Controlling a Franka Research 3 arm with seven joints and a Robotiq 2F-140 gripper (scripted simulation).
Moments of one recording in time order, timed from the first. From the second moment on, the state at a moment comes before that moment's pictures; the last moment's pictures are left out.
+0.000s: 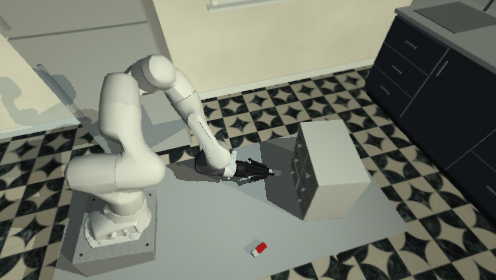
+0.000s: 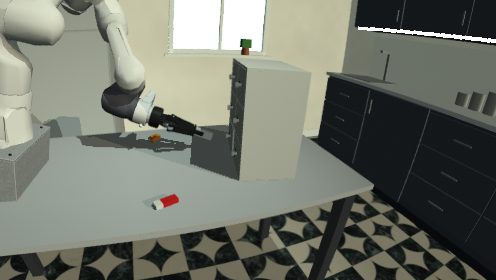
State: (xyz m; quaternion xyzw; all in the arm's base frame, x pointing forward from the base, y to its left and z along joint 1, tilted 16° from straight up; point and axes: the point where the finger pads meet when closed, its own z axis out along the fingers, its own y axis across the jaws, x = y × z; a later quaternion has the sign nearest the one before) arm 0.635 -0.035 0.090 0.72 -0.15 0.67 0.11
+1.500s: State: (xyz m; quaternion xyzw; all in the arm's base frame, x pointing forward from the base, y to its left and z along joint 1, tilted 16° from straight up) arm 0.566 -0.010 0.171 0.72 -0.15 0.67 0.11
